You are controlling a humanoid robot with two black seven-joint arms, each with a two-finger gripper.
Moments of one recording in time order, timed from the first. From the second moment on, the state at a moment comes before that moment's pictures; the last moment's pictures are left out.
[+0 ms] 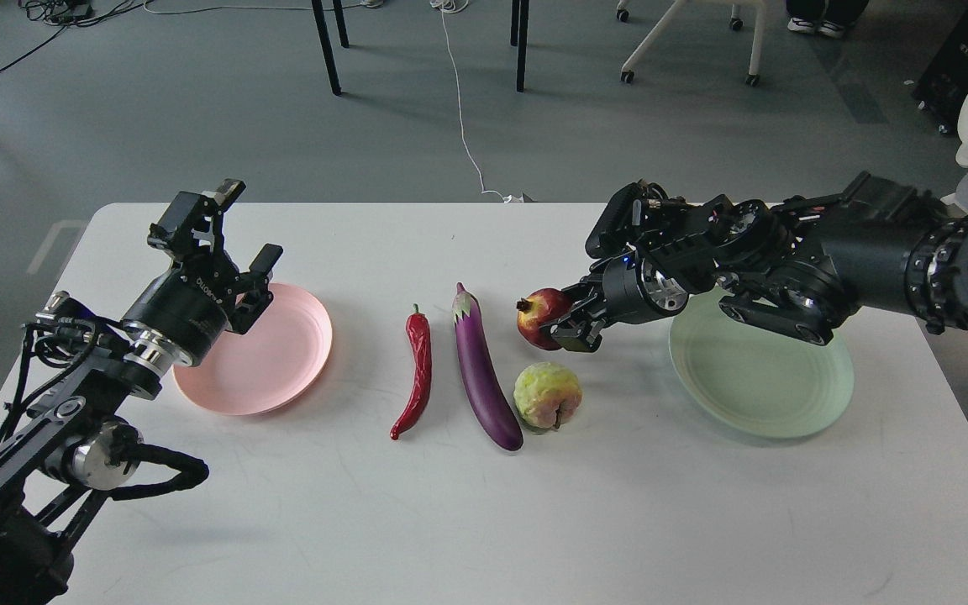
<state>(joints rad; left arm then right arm) -0.20 0.43 -1.11 -1.36 0.66 -0.13 -0.28 1.52 -0.14 -0.82 0.80 -1.24 0.02 0.49</state>
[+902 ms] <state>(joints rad) -0.21 0.42 -1.11 -1.36 0.67 -0.15 -0.28 1.40 -0.61 -0.87 0.86 -1.49 -0.04 0.49</state>
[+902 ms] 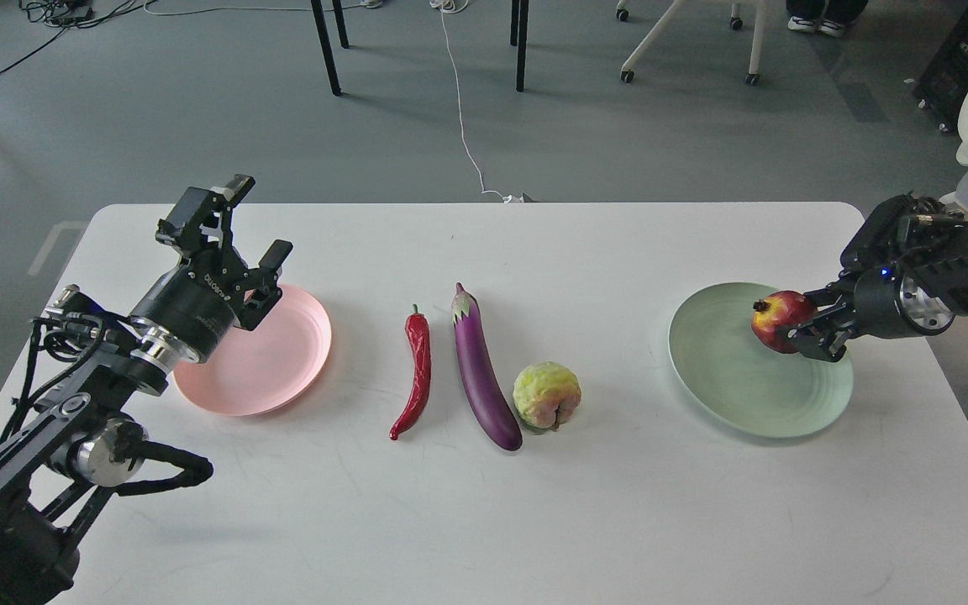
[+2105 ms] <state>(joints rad) -0.19 0.48 -1.12 -1.42 0.67 -0.16 -0.28 1.64 -0.04 -0.98 1.07 -1.24 -0.05 0.49</state>
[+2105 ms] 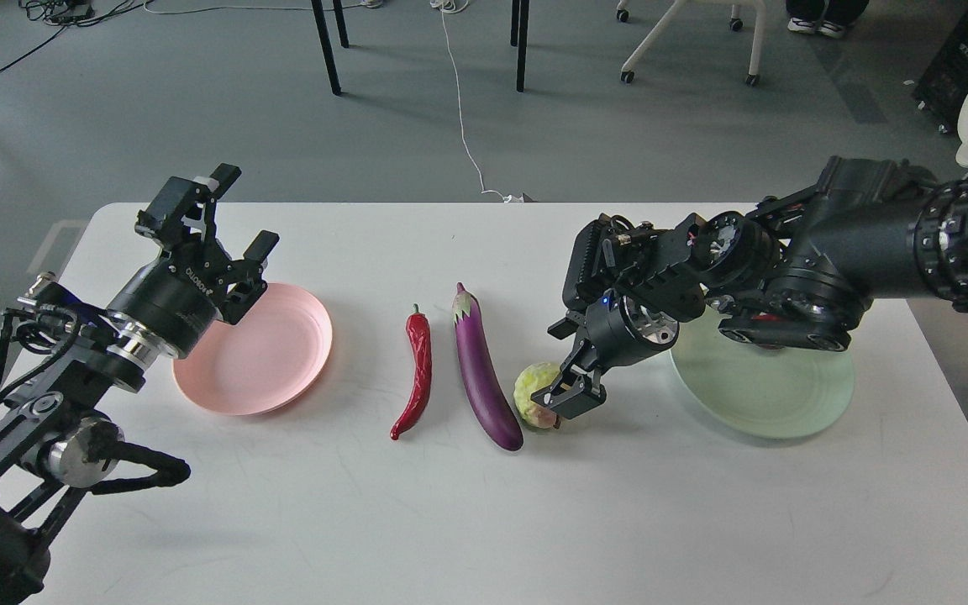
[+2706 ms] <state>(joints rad) -0.18 0.49 -1.13 -1.43 0.67 -0.16 -0.28 1.63 0.00 -1.07 1.04 -1.16 -0.06 0.49</state>
